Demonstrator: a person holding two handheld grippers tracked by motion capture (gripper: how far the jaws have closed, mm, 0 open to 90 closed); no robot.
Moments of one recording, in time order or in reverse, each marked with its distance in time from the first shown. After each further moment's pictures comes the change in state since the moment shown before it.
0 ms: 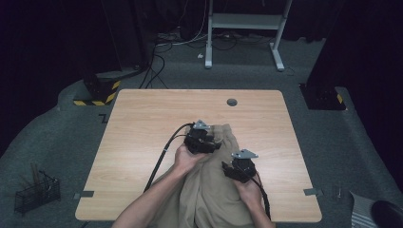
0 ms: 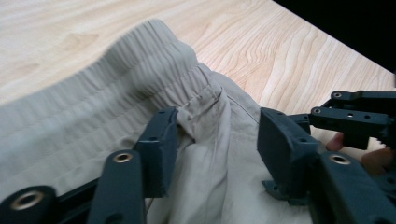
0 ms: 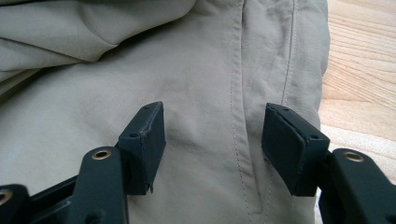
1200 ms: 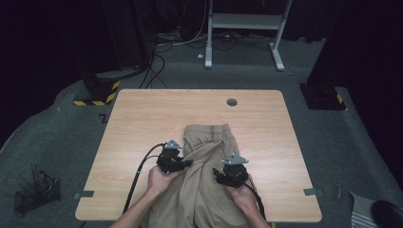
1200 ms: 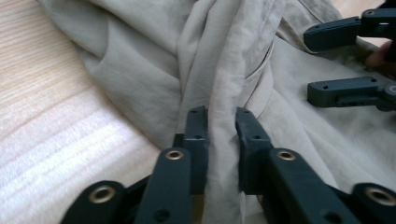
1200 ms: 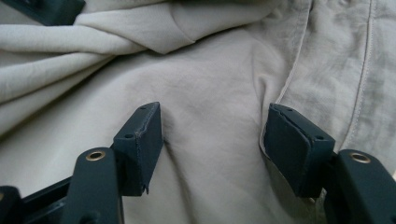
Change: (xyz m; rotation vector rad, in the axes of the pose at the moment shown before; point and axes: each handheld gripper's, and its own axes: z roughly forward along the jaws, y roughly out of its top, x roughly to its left) left arm 0.023 -0.091 -0.045 0.091 0.049 -0.121; right arm 0.031 -0.001 0.000 -0.002 0.062 -0.094
